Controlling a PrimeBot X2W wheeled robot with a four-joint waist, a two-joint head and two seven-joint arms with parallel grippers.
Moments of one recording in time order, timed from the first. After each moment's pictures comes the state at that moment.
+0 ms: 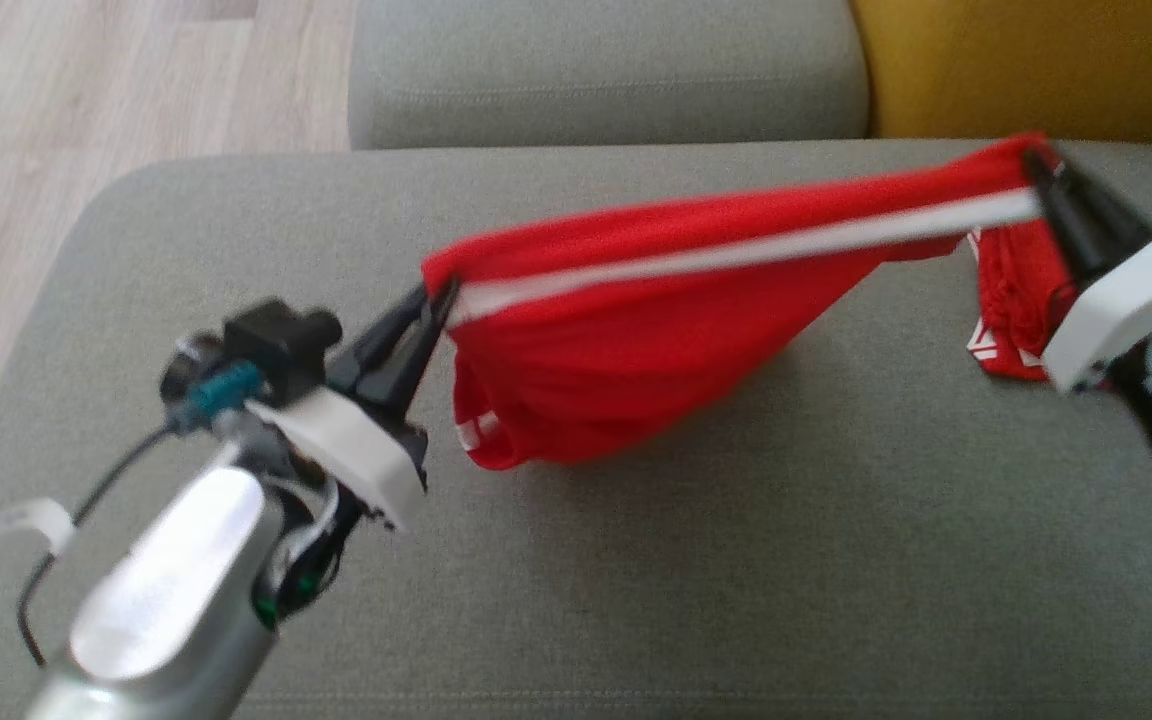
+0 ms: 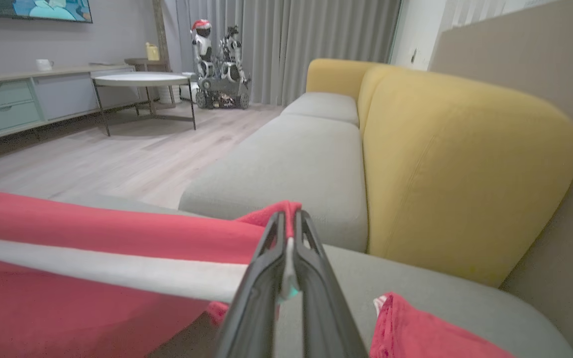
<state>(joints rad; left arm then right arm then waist) -0.42 0.36 -0.64 0.15 -0.51 -0.03 -0.08 -0.43 -0.43 0.19 0.14 0.44 0.12 0.32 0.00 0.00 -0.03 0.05</state>
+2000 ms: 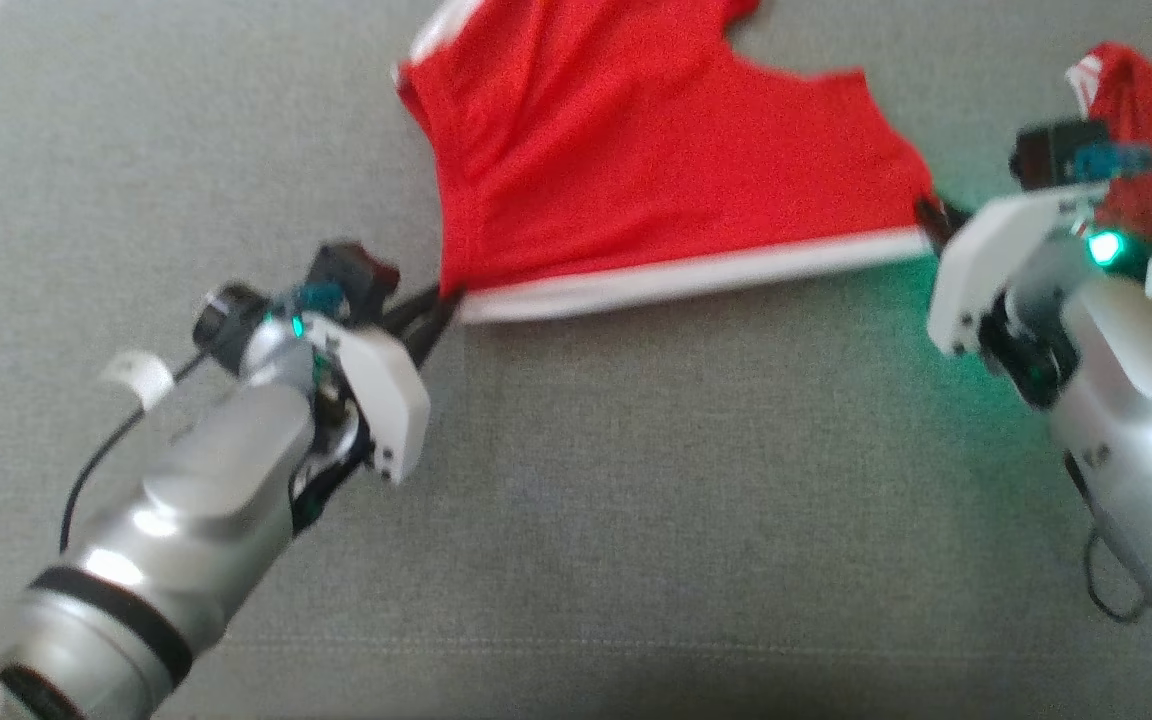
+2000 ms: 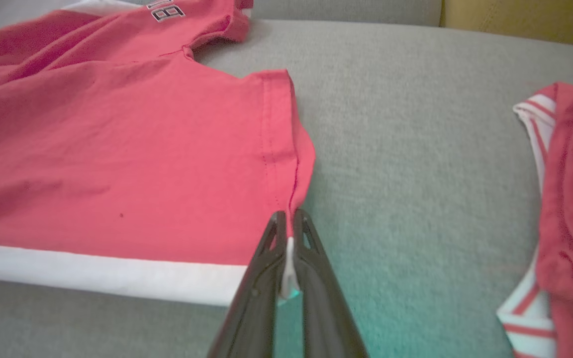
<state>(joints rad) -0.85 0.29 -1.12 0.80 -0.72 -0.13 -0.17 -0.90 -0.28 0.58 1.03 0.61 0.12 0.16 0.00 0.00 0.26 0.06</state>
